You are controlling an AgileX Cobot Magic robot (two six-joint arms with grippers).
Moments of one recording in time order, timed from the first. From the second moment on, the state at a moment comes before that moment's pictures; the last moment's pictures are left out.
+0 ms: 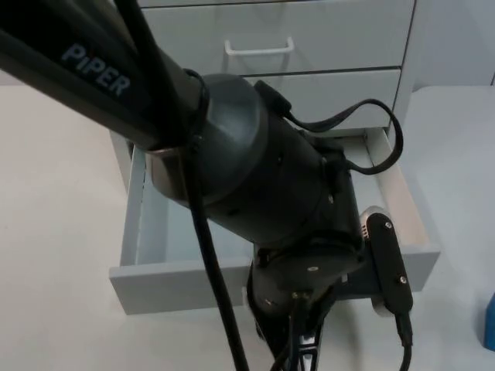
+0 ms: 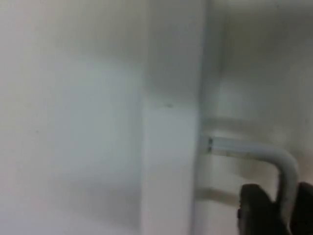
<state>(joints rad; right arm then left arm) 0.04 0.90 -0.62 0.00 0.81 0.01 -1.01 2.12 -1.13 0.58 0.59 -0.07</state>
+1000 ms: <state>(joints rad) 0.04 0.90 -0.62 0.01 0.81 0.01 -1.10 1.94 -1.12 0.52 0.66 -0.06</state>
